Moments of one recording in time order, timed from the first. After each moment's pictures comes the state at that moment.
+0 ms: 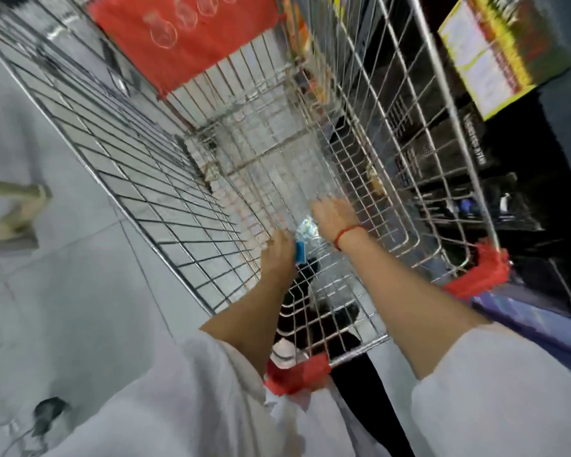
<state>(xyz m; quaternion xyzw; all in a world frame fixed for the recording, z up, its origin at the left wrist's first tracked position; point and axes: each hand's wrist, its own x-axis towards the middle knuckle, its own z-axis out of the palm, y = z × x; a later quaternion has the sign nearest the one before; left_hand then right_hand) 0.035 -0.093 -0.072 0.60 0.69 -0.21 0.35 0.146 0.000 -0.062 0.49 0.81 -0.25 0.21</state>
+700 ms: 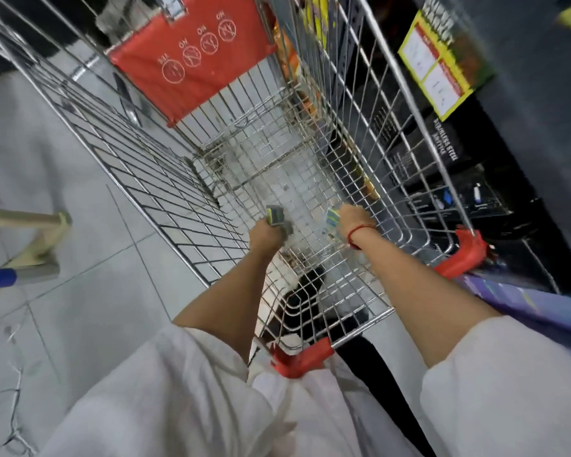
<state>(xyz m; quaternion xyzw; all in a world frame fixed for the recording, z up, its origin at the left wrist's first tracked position) 0.009 -0.046 -0.034 0.26 0.81 0.11 0.51 0.176 -0.003 -0.047 0.67 0.62 -0.36 0.20</state>
